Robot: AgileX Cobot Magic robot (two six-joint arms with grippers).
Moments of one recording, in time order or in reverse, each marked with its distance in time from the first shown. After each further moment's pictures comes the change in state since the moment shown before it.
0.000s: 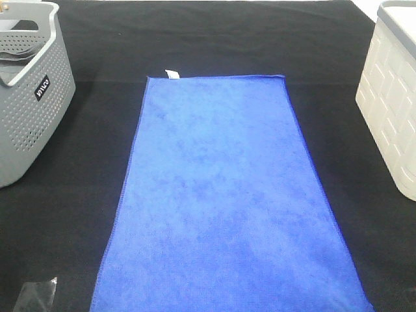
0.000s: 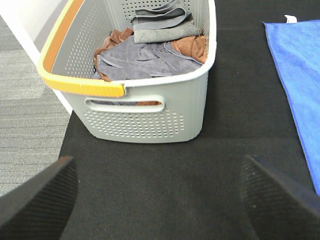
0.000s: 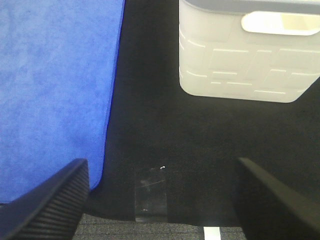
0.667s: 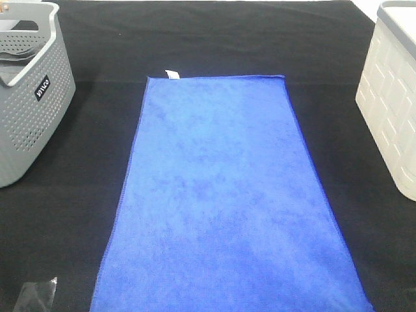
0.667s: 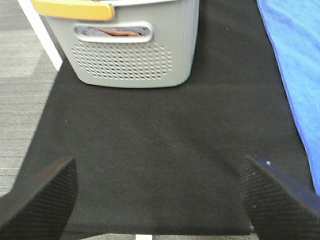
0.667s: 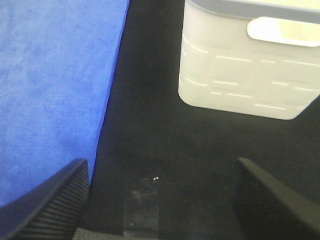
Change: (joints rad) left arm -0.002 -0.398 0.125 -0.029 0.310 -0.014; right arm 0.000 -0.098 0.094 0.001 -0.067 -0.075
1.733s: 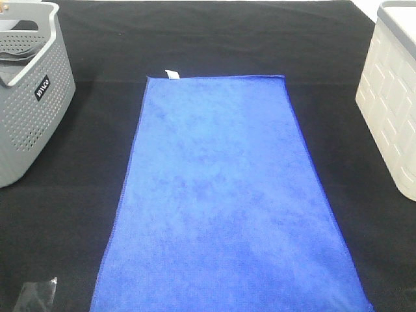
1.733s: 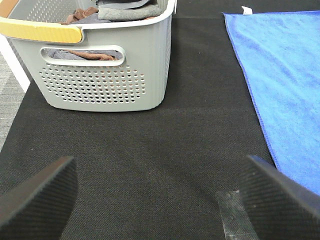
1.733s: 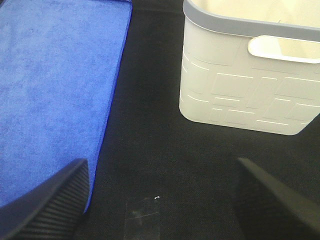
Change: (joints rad) left arm -0.060 0.000 0.066 -0.044 -0.150 -0.033; right arm 0.000 0.000 0.044 0.003 -0.090 0.010
